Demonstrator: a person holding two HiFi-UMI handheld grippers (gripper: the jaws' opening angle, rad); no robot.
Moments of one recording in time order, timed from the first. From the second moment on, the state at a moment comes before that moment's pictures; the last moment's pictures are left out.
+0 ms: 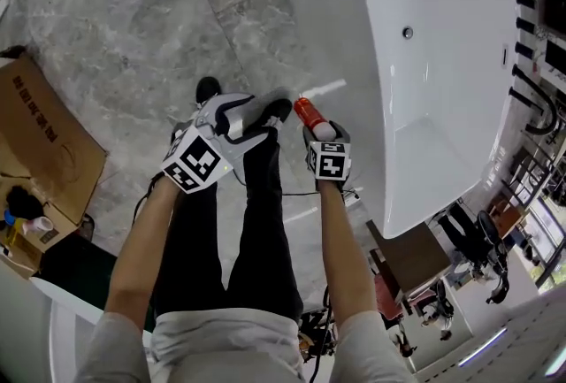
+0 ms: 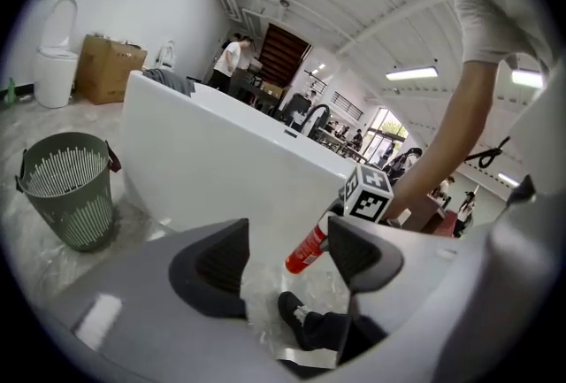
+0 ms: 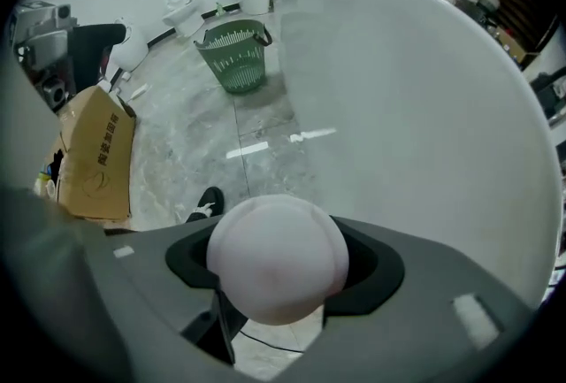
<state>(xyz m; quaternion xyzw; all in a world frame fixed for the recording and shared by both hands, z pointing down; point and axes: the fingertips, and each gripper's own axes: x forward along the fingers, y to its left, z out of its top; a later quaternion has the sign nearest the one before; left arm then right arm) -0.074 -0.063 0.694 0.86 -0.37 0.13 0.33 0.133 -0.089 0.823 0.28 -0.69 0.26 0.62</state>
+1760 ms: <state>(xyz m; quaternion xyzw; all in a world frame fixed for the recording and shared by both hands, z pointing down) -0.063 -0.087 0.821 0.73 -0.59 0.14 0.30 0.095 -0.186 1.072 0.21 -0.72 0.18 0.64</state>
